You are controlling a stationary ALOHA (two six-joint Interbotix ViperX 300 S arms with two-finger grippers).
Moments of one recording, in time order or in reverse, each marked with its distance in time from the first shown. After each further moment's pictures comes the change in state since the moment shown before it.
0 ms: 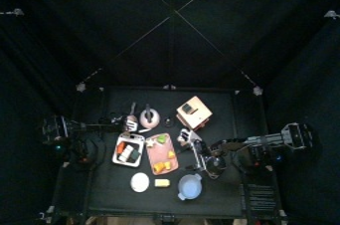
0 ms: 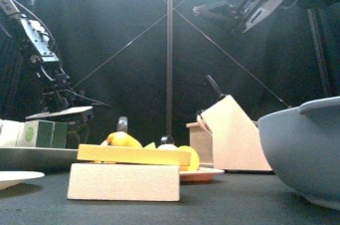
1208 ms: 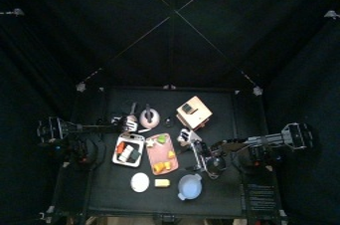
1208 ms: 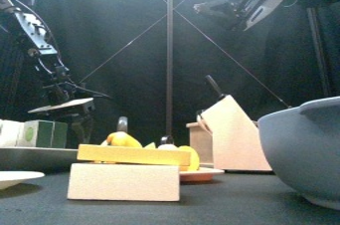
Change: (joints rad) left arm -0.025 -0.055 -0.002 0.018 0.018 -0.002; right arm 0.009 -0.006 0.000 0.000 0.000 0.000
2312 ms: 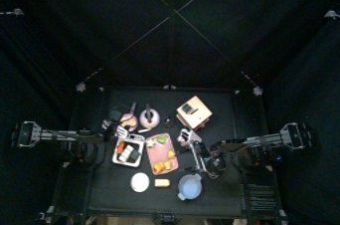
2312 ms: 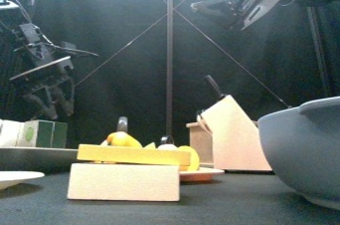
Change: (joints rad) left arm -0.227 -0.360 0.092 0.057 0.219 -0.002; right arm 0.008 0.002 -0.005 -0.002 0.002 0.000
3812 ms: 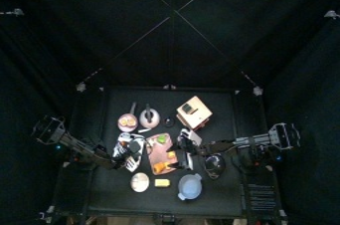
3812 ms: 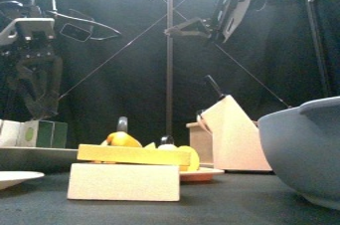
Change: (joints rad) left arm -0.614 0.247 -0.250 -0.178 0.236 0.051; right arm 0.006 0.167 -0.161 0.178 0.153 0.005
